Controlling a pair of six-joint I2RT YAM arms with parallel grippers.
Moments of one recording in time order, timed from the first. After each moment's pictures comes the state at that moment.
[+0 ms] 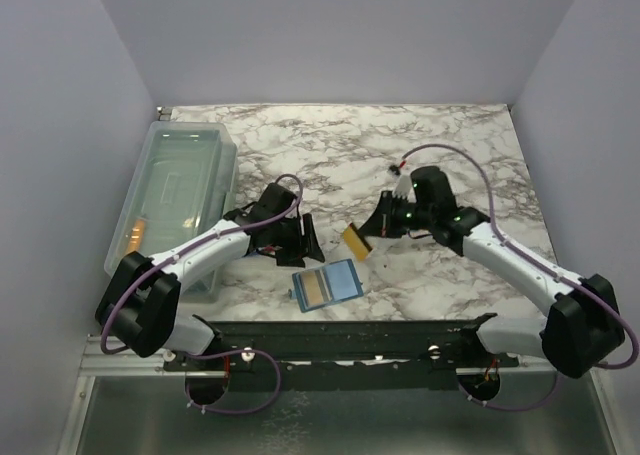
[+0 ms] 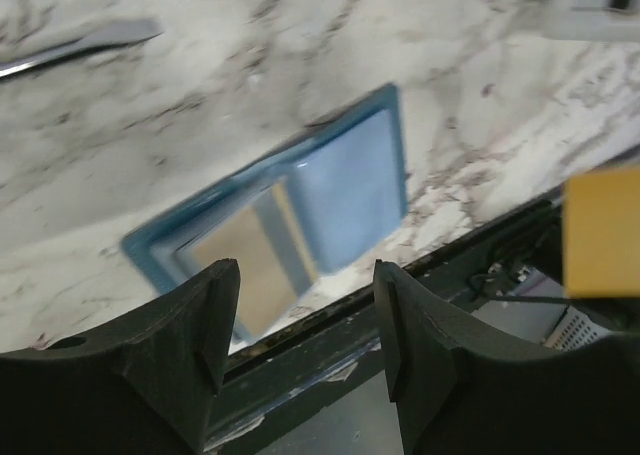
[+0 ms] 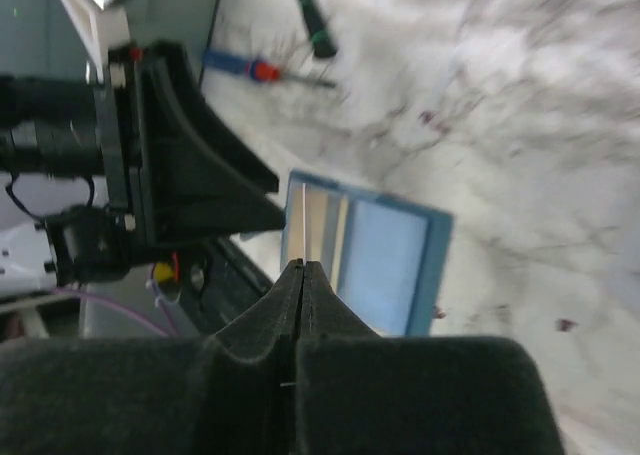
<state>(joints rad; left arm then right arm) -0.59 1.40 0.86 -0.42 0.40 -0.74 0.45 1.23 0.90 -0.31 -0.47 0.53</state>
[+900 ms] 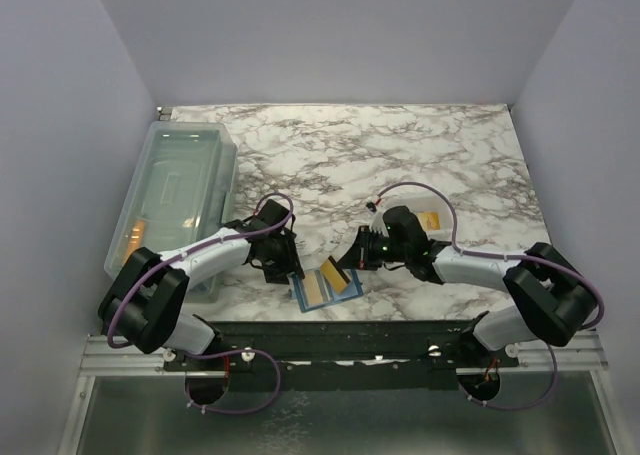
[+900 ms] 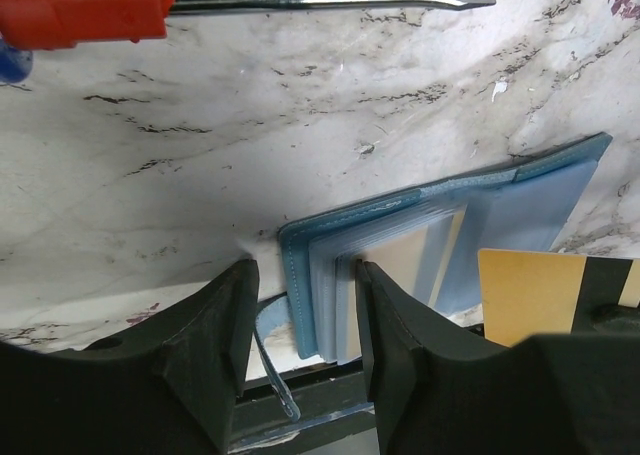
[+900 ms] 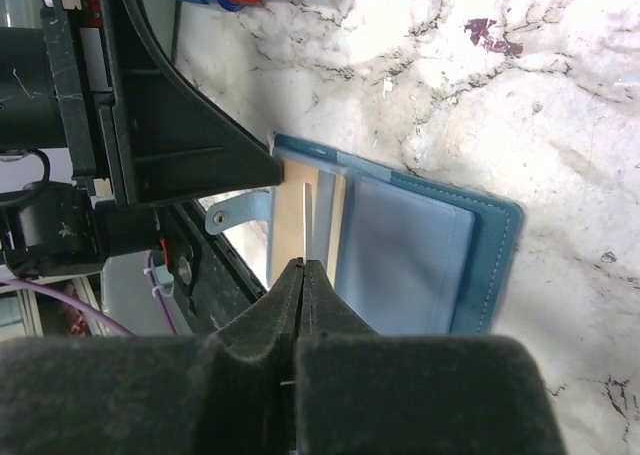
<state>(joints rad) -0.58 1.42 0.70 -0.50 0.19 -0.87 0.72 1.44 0.53 0.32 -0.44 0.79</state>
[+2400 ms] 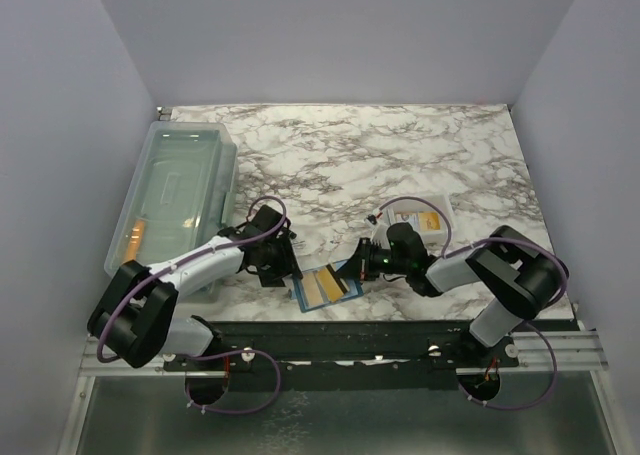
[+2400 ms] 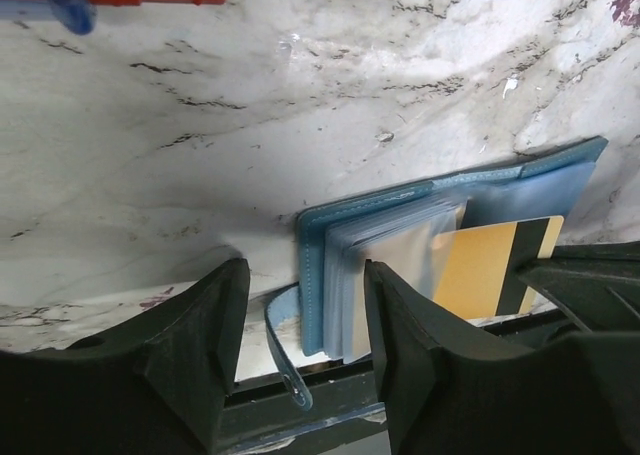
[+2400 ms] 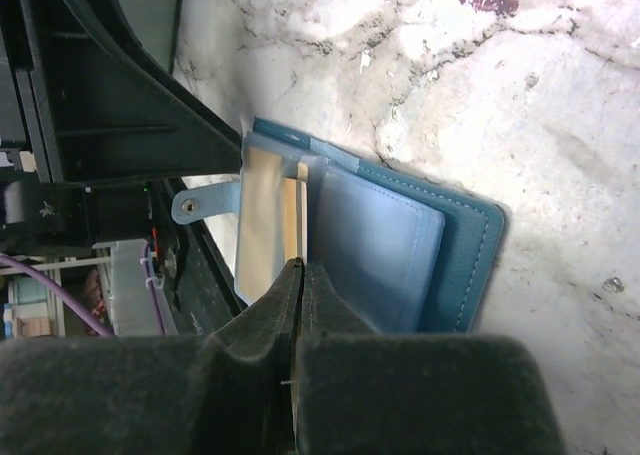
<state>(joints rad) -0.58 1.34 0.64 -0.47 0.17 -0.92 0.72 1.63 0.37 0.77 -0.49 0.83</state>
